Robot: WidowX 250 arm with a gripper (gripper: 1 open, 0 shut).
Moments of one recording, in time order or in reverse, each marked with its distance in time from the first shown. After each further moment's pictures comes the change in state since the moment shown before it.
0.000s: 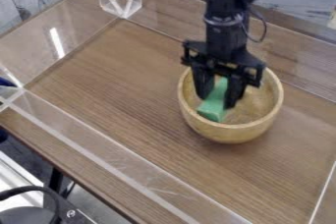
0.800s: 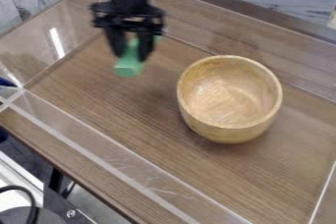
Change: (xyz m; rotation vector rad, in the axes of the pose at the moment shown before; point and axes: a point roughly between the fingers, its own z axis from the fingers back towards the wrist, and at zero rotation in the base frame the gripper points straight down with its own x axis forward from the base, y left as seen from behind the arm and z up) arm -0.018 0.132 0.027 0.019 -0.078 0.229
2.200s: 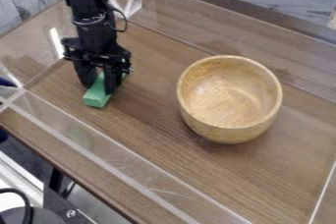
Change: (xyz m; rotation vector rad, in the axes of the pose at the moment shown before) arm -0.017 0.026 -0.050 0.065 0.053 -0.043
